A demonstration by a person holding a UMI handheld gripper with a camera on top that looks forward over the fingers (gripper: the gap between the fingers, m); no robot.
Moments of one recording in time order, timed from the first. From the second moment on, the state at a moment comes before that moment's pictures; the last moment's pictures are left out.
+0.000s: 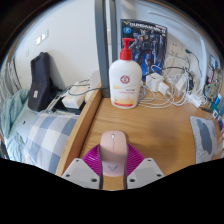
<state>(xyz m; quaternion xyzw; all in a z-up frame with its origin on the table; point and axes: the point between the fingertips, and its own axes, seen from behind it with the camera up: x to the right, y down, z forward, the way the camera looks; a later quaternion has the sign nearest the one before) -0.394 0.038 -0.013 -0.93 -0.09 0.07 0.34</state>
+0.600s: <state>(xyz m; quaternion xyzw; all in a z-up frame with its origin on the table) -0.098 0.110 0.235 -0.85 -0.05 0.04 0.51</state>
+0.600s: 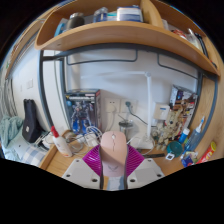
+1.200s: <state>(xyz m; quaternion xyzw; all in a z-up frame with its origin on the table) 0.017 0.092 -0.007 -0.95 0.01 0.01 0.32</state>
